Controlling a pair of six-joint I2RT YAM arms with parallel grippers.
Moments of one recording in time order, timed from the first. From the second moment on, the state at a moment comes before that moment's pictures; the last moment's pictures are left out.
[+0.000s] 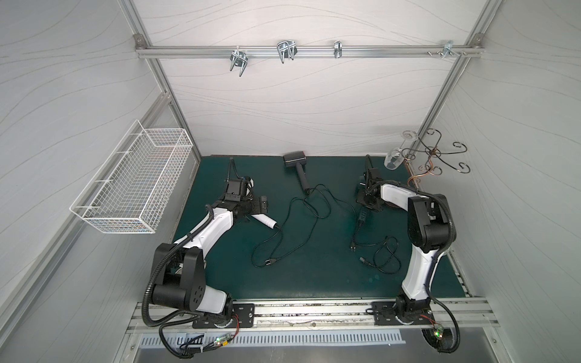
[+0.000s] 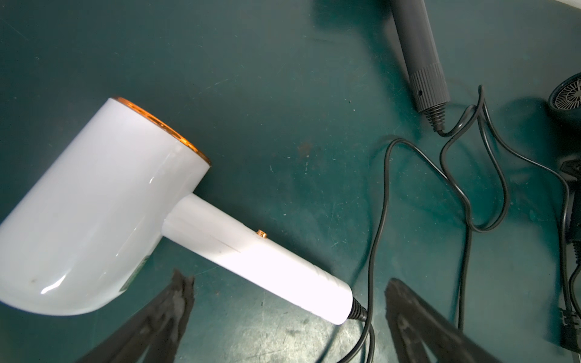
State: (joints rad) left arm -0.15 1.45 0.94 -0.38 0.14 -0.24; right arm 0.20 1.98 1.32 -0.52 0.07 0.52
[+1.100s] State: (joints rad) left arm -0.15 1.40 1.12 -0.56 0.31 -0.20; right arm 0.45 1.58 1.23 -0.60 0.01 0.02
